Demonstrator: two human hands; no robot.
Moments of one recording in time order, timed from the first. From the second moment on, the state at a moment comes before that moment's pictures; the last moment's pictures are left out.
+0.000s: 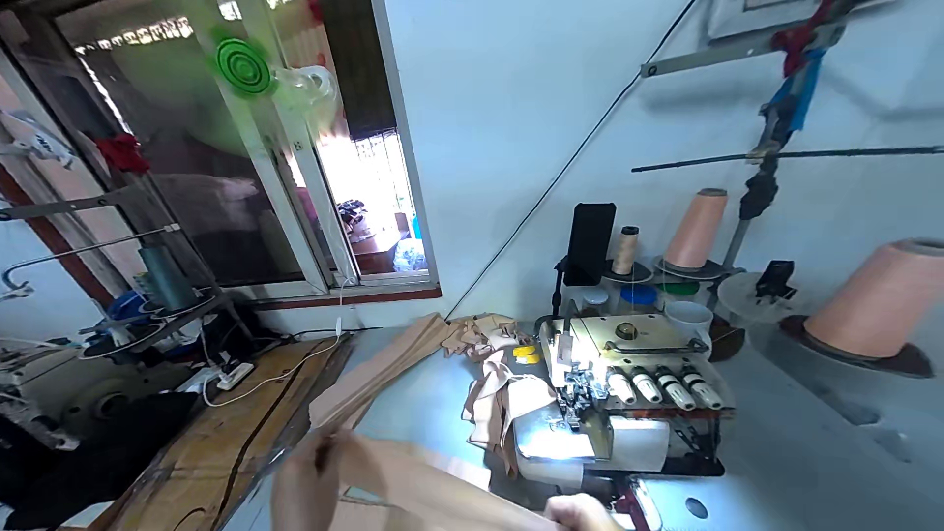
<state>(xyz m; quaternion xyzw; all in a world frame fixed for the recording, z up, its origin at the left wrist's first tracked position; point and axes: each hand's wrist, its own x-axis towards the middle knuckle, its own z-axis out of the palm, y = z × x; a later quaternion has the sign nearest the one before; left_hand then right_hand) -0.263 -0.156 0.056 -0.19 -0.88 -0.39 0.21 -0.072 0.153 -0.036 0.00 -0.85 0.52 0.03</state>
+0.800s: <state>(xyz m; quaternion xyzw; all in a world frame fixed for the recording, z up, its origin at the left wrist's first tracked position) -0.135 -0.020 -0.021 -0.30 -0.72 -0.63 0.00 -0.063 0.077 -0.014 -0.19 -0.78 0.47 0.37</state>
